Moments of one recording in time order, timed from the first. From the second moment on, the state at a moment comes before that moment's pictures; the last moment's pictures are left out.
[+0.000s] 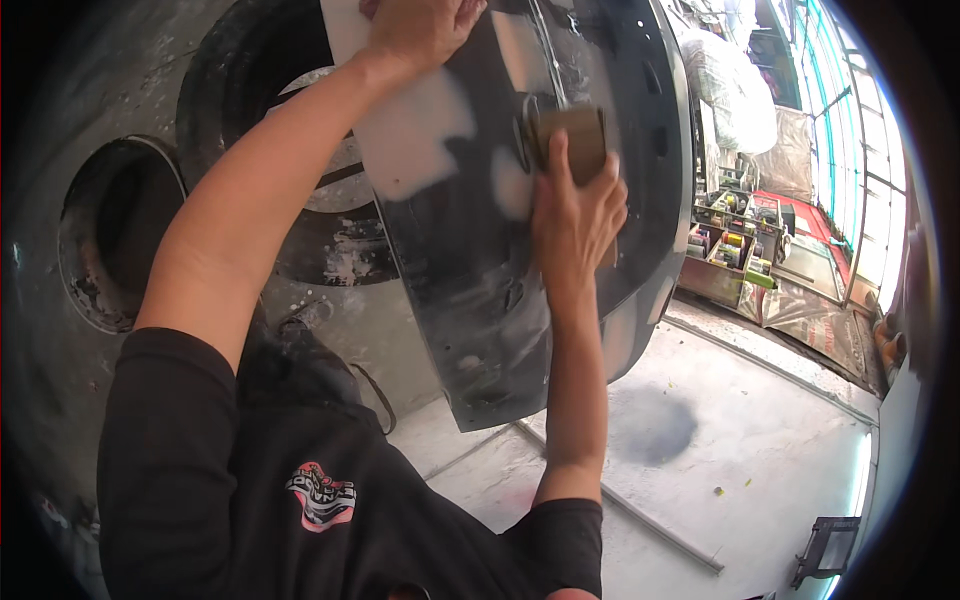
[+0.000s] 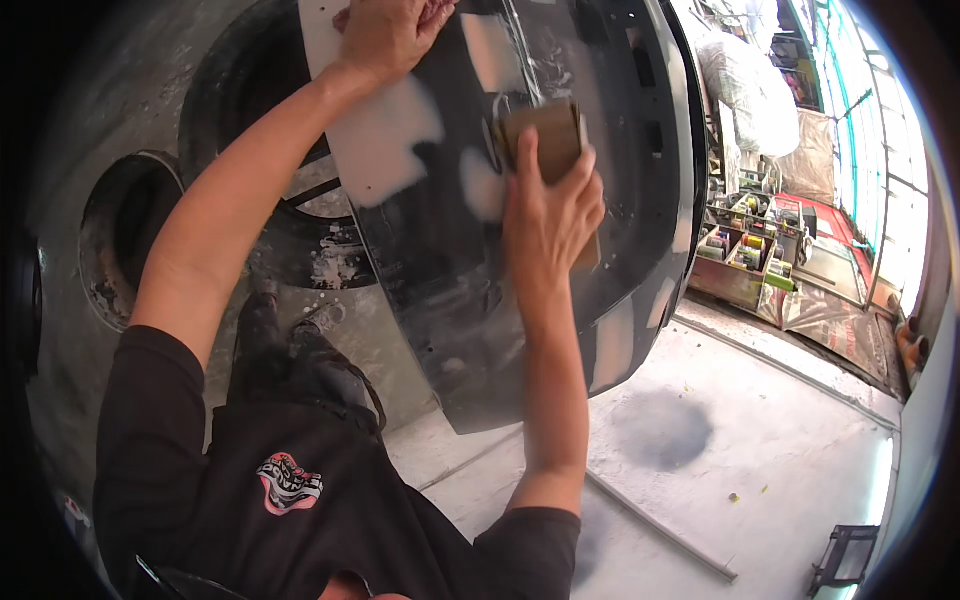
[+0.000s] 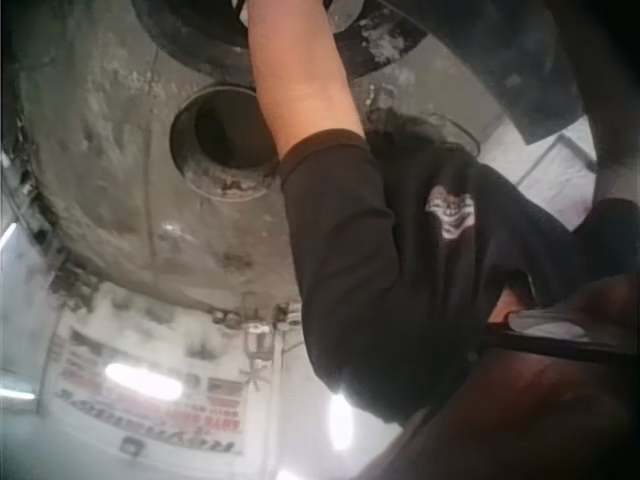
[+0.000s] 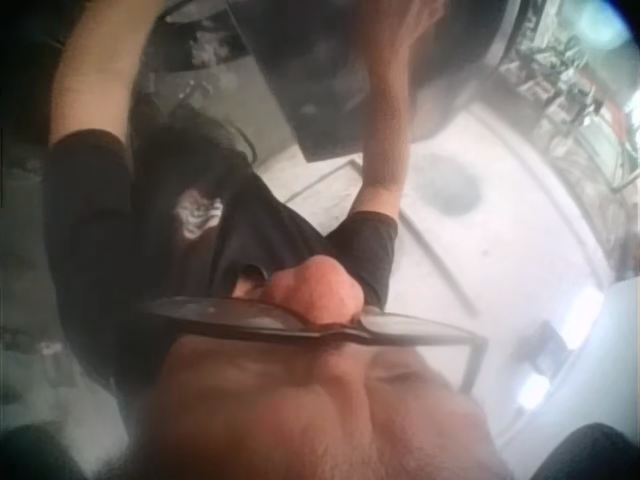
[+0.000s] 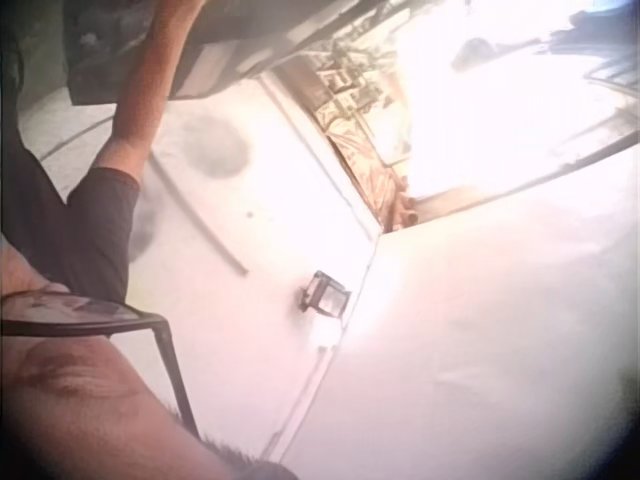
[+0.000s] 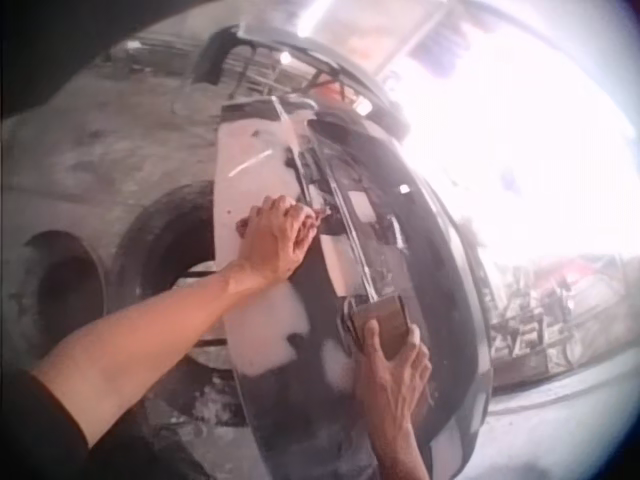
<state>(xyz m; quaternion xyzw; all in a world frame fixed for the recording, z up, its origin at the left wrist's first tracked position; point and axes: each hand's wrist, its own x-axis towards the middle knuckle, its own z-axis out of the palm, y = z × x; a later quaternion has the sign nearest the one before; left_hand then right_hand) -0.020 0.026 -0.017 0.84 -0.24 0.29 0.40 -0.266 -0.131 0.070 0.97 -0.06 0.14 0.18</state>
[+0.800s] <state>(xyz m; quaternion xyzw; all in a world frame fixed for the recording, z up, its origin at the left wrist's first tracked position) -0.017 0.035 -0.016 0.82 -0.24 0.28 0.43 -0.293 -0.127 0.065 0.98 -0.03 0.13 0.14</state>
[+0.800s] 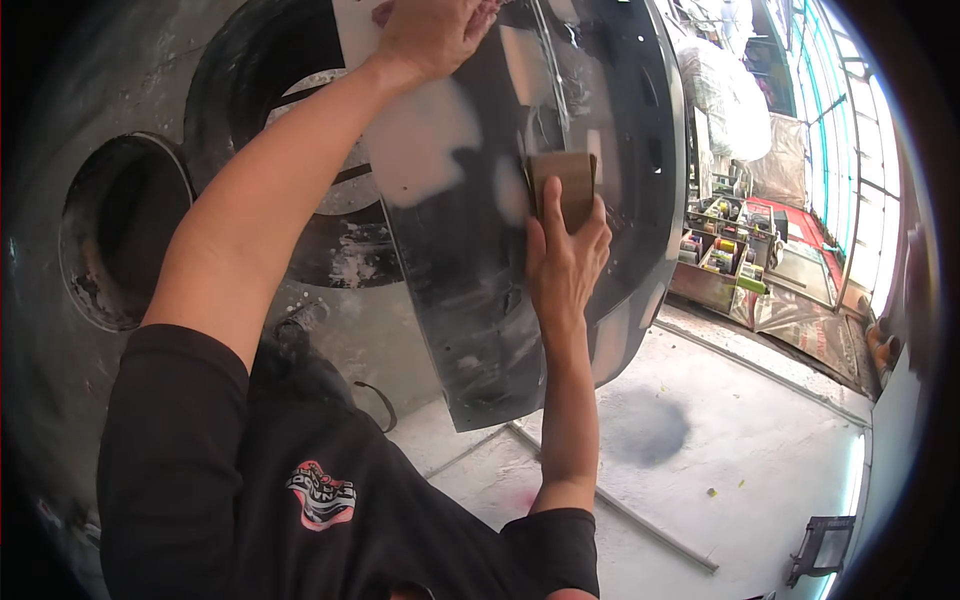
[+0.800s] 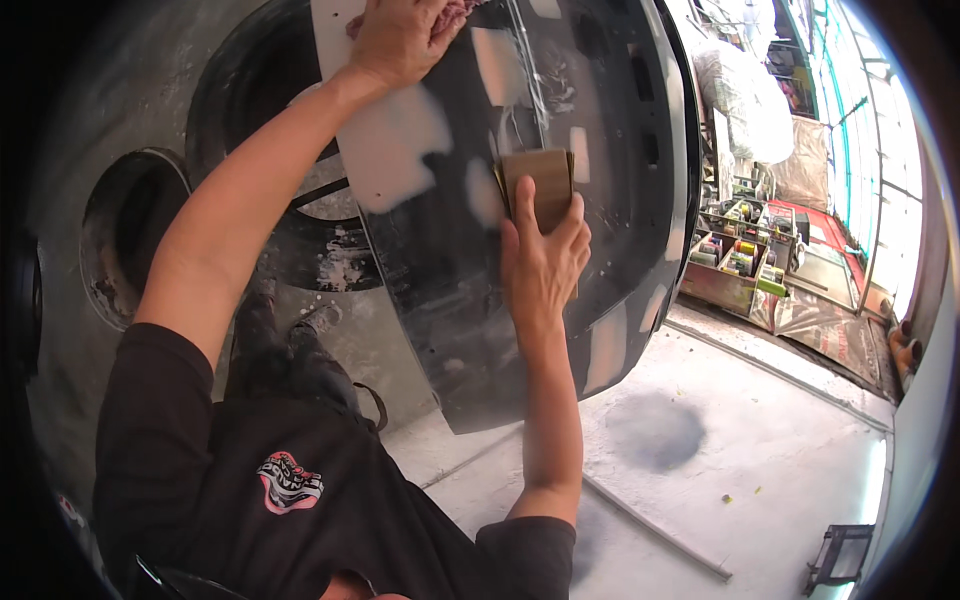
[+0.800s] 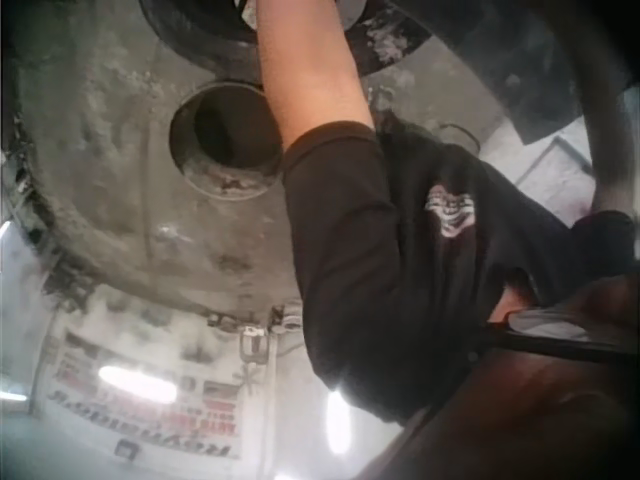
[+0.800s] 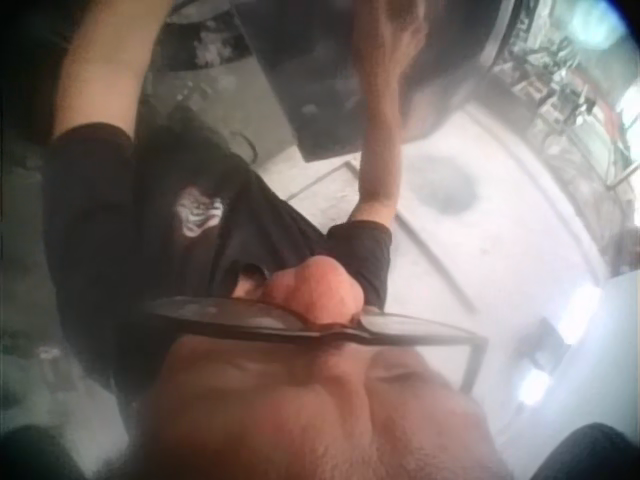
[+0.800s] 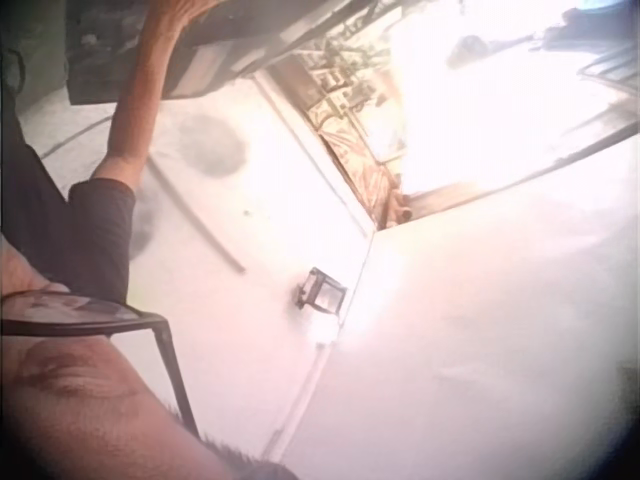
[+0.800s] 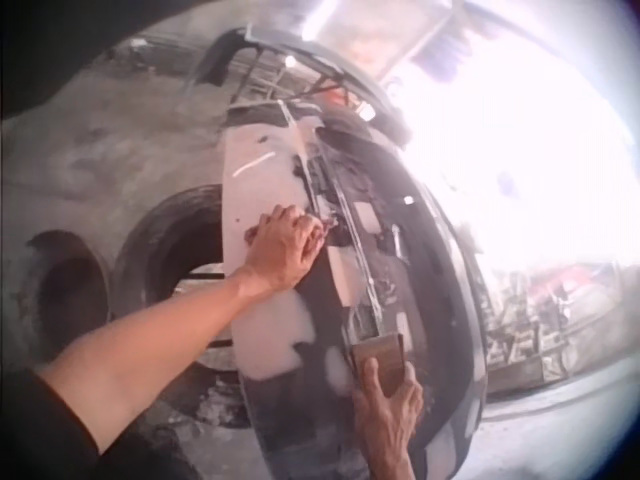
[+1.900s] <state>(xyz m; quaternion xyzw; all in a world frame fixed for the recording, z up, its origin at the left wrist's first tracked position) -0.016 0.023 -0.011 0.83 -0.22 0.31 0.42 -0.298 -0.151 0.071 0.97 -0.04 0.17 0.17</state>
